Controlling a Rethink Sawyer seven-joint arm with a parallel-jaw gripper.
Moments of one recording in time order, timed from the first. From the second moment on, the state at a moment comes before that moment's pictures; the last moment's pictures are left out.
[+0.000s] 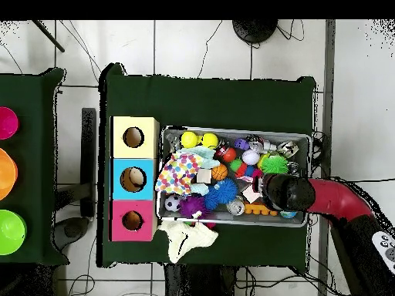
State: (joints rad) arm -0.90 -0.52 0.43 1.64 -0.62 0.62 1.63
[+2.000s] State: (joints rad) arm -0.89 -0.27 0.55 1.26 -0.65 0.83 1.47
